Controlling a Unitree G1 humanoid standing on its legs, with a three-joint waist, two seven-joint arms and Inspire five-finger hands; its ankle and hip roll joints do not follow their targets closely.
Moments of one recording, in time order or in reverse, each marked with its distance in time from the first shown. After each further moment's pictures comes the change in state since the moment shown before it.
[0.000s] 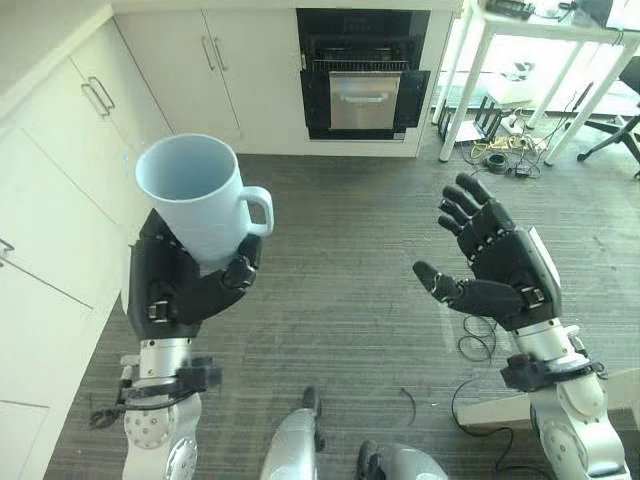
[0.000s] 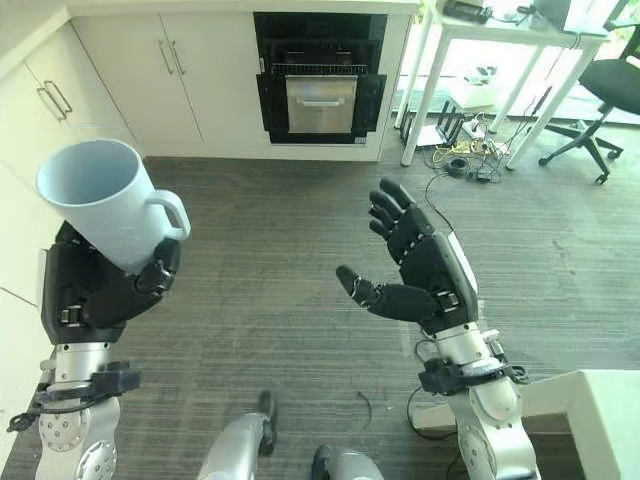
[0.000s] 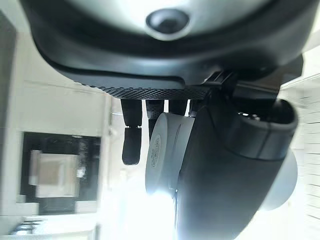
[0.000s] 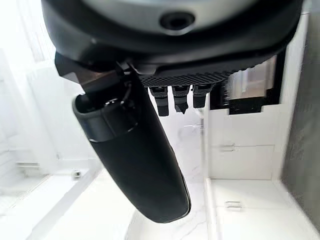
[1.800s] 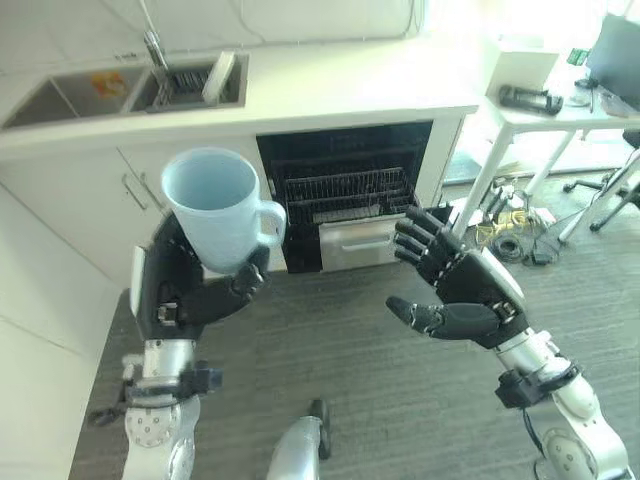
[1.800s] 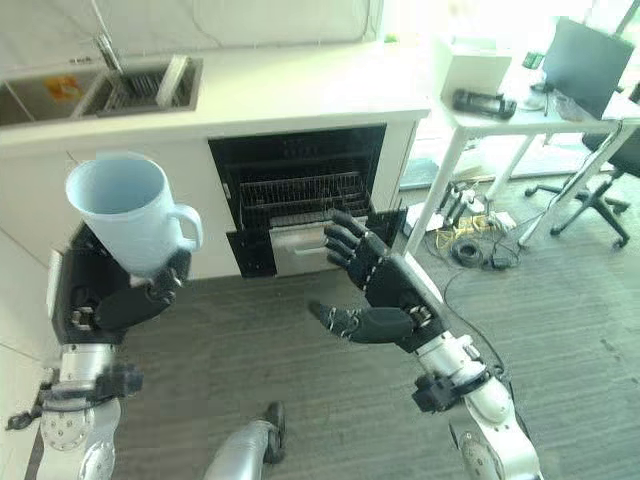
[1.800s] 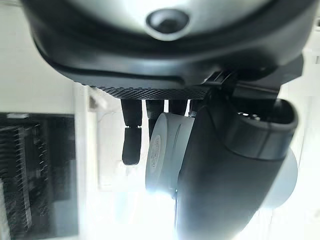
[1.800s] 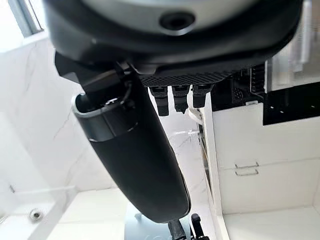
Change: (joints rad) left arm -0.030 0.028 0.029 0.018 0.070 -0.005 -0.031; right arm 0.000 -0.026 0.062 -0.056 0.158 0.143 0.138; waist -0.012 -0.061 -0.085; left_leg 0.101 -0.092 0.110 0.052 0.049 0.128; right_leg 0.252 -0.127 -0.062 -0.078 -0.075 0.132
